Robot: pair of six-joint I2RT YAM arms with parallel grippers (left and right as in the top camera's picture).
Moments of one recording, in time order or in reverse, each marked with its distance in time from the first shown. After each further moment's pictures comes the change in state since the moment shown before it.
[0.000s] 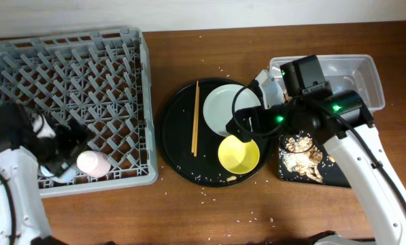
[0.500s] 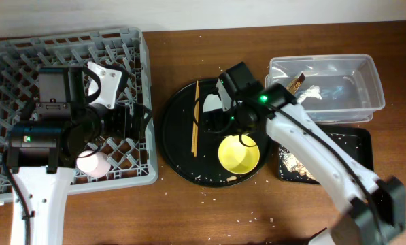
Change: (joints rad) left arm -0.545 -0.149 0.343 -0.041 -0.059 0.475; right arm 0.215 0.256 -0.002 0.167 0.242 0.176
